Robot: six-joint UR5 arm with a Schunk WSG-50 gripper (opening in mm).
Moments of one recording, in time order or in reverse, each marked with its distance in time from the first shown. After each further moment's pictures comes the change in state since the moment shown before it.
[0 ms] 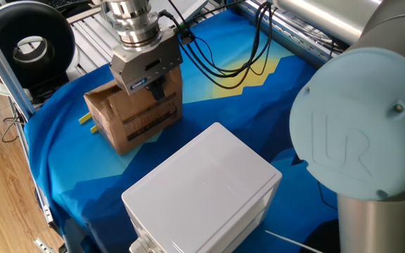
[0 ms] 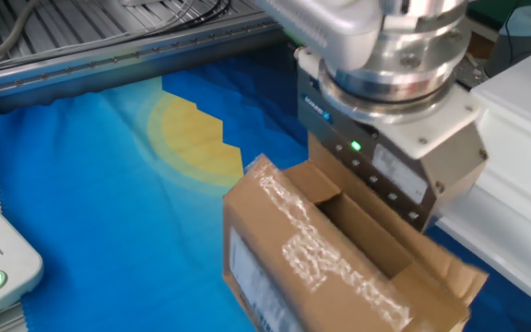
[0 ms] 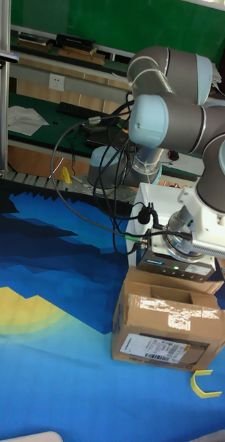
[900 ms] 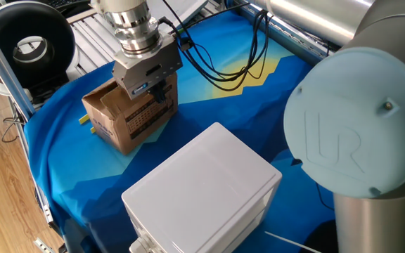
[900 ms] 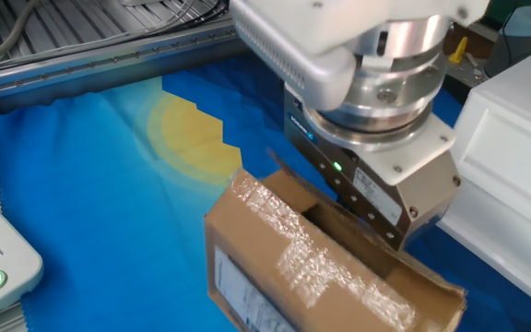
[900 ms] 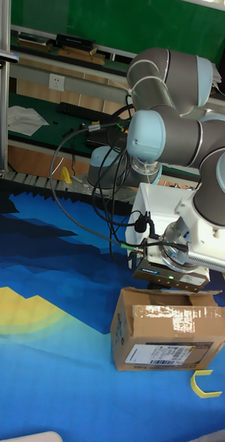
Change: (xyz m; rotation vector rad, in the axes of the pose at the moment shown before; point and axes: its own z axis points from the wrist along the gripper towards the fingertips) arm -0.011 -0.007 0.018 0.033 -0.006 0.015
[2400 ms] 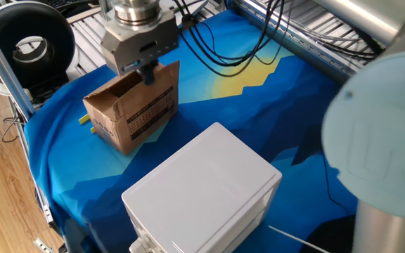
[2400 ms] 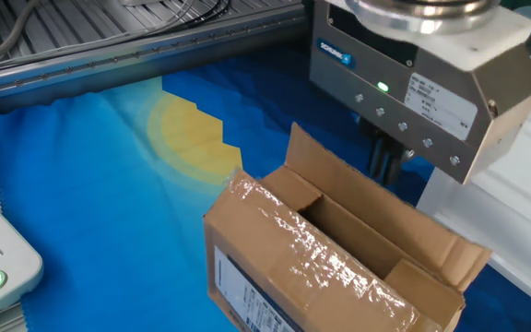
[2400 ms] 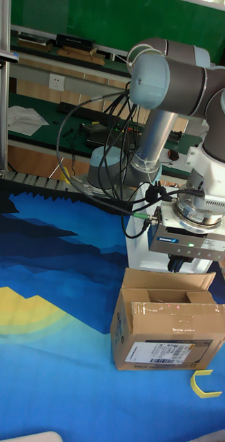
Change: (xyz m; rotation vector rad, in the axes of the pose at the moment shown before) arm 0.001 0.023 -0.082 -0.142 -0.170 -0.037
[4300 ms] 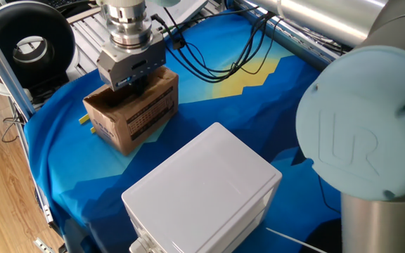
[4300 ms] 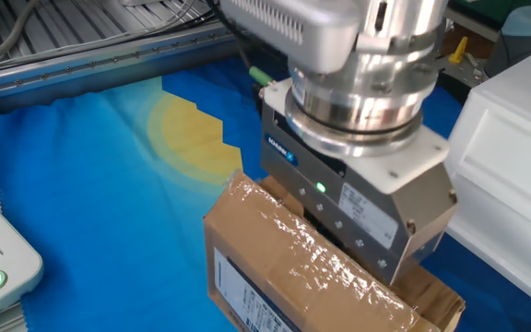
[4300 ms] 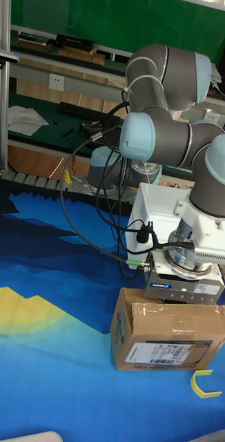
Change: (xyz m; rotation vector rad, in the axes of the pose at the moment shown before) arm -0.041 -0.004 0.075 0.013 -0.022 -0.019
